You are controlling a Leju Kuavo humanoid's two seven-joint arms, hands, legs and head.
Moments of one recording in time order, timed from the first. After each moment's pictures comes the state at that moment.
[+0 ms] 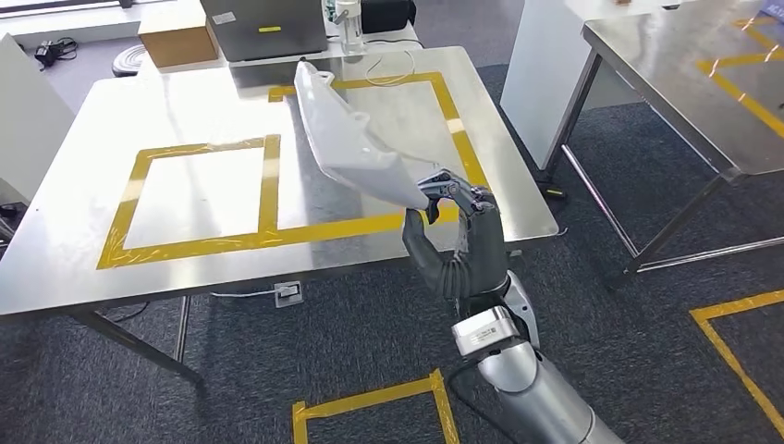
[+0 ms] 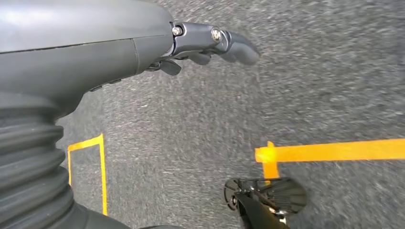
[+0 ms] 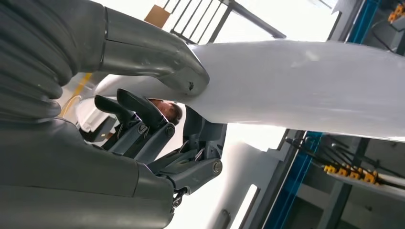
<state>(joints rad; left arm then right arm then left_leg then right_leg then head) -0.08 -0.11 0.54 -0.18 -0.77 0.07 0.03 -0.20 -0.08 0.38 -1.63 0.43 -0.36 -0.58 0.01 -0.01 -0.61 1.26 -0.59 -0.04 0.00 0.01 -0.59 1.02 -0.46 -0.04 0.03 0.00</state>
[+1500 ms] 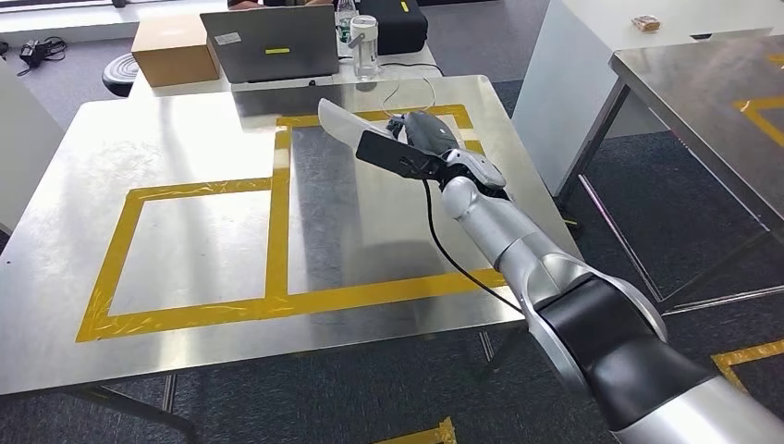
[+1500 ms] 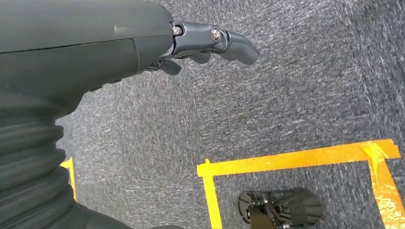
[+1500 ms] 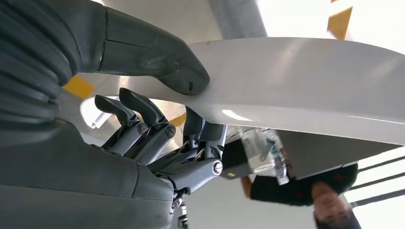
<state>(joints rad) -0.14 -0.10 0.51 -0.18 -0.81 0.02 -0.01 -0.95 -0.03 0.39 -0.36 0.73 -0.05 -0.32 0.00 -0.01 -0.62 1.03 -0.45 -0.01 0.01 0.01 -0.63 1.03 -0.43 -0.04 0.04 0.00</state>
